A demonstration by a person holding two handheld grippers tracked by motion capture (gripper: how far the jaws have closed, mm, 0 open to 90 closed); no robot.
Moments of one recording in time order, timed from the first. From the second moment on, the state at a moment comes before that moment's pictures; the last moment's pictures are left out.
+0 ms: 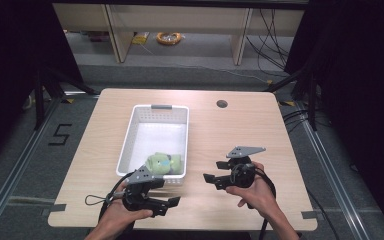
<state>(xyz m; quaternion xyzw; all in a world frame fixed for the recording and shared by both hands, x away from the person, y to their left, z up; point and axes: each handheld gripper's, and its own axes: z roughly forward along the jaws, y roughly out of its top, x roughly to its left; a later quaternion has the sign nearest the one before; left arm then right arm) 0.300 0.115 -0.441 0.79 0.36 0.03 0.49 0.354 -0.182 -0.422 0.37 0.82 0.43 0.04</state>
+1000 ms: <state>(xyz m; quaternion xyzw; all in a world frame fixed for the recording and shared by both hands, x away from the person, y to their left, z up) 0.273 0.111 -0.482 0.80 0.36 0.03 0.48 0.317 -0.207 -0.461 0.38 0.81 0.44 0.03</state>
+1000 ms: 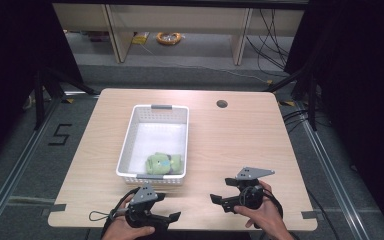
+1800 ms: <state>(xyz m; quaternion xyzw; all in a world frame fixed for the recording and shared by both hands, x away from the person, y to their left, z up) 0.254 0.121 -0.498 0.81 0.35 0.06 0.47 0.278 -0.223 -0.484 0.38 0.82 0.42 0.05</state>
